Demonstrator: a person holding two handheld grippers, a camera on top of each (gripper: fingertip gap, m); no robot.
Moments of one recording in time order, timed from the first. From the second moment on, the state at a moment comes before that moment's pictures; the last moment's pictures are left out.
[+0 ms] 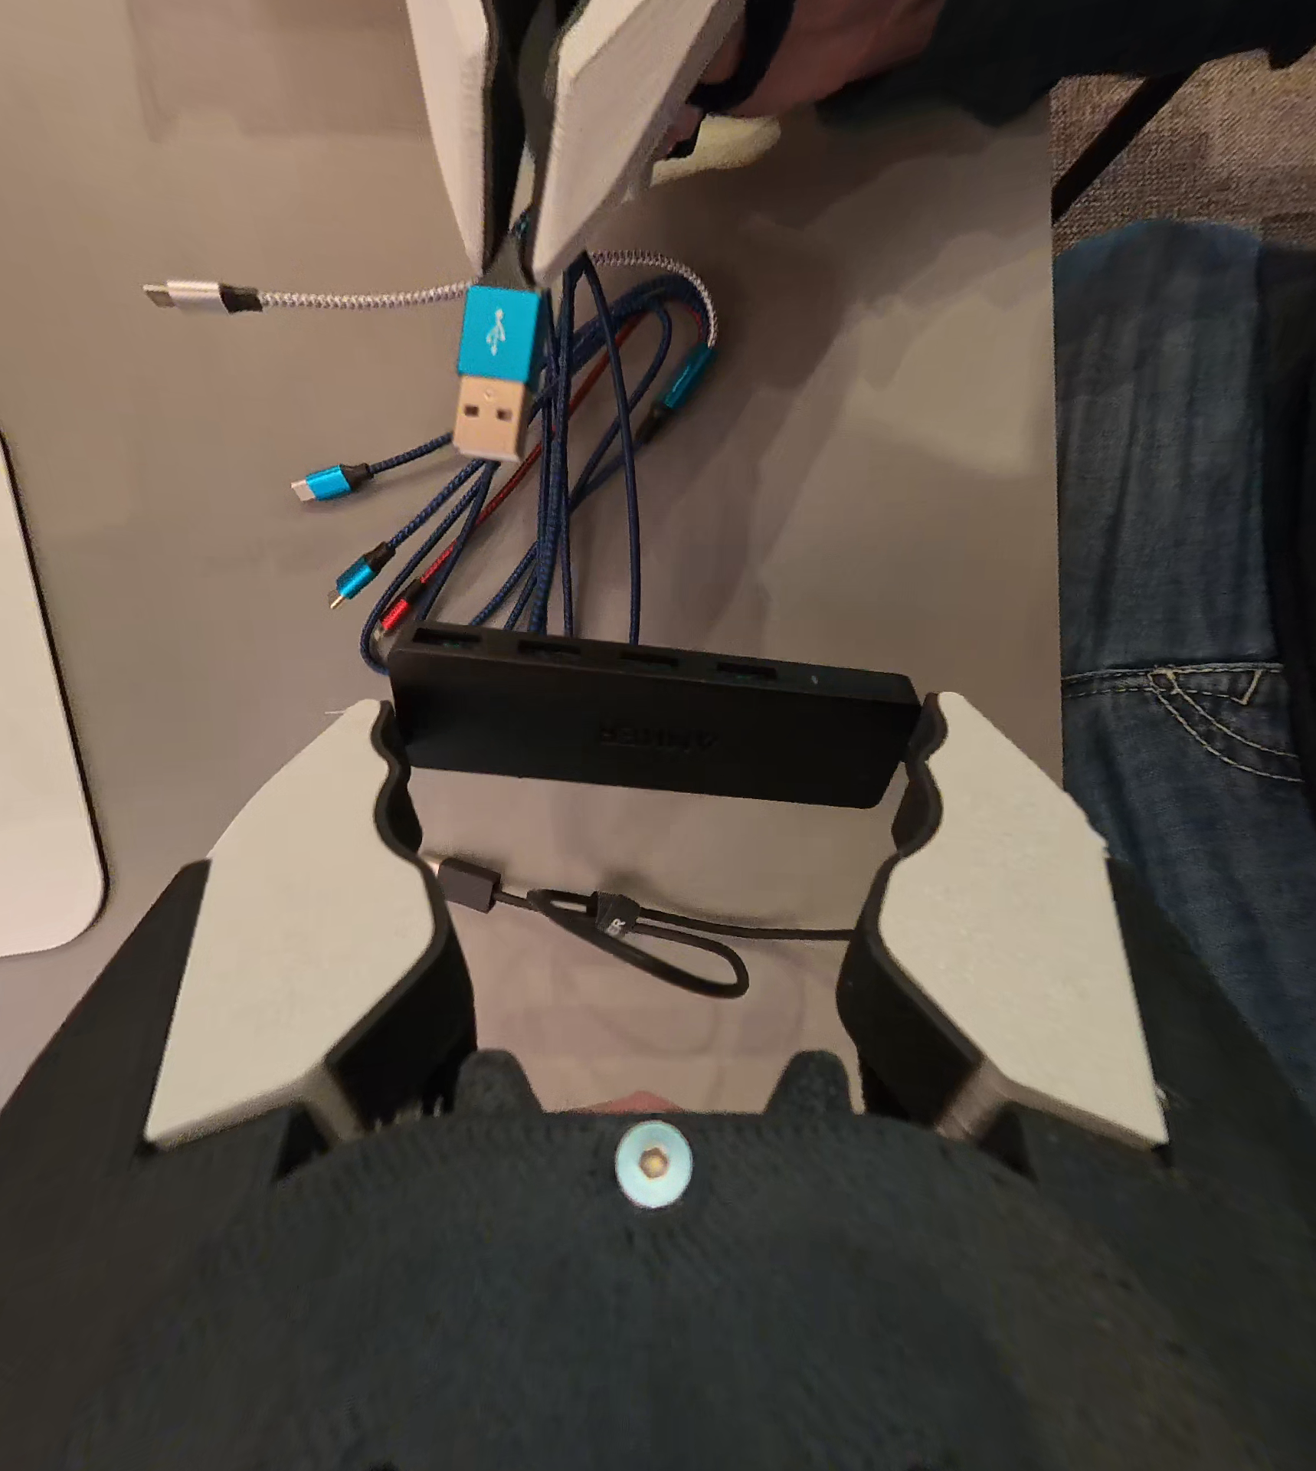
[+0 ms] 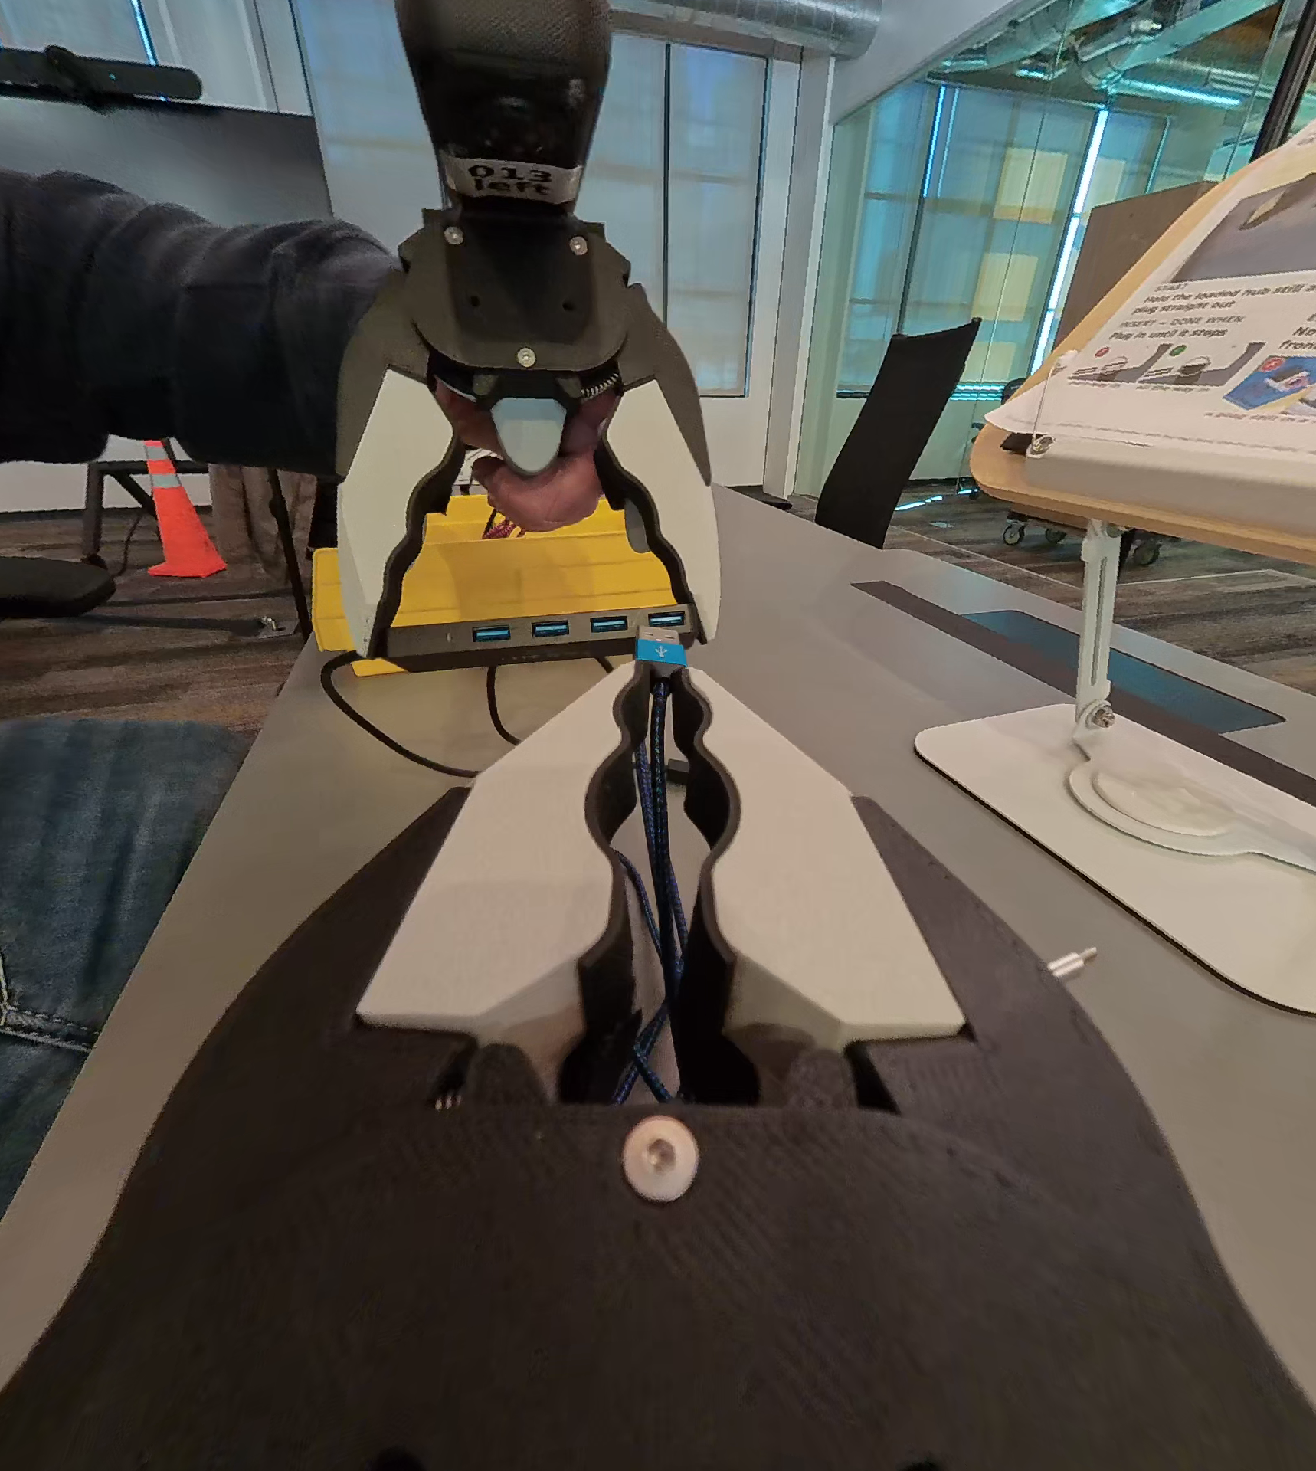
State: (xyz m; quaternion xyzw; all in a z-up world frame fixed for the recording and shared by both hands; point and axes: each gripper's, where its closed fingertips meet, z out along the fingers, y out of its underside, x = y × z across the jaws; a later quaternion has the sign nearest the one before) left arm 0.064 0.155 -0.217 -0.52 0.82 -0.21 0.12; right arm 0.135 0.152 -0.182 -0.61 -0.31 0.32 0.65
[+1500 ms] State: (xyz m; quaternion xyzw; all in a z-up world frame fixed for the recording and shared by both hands) left arm 0.069 0.155 -0.237 -0.52 0.84 -0.13 0.03; right arm 0.098 0.144 -0.208 -0.64 -0.39 0.29 0.60
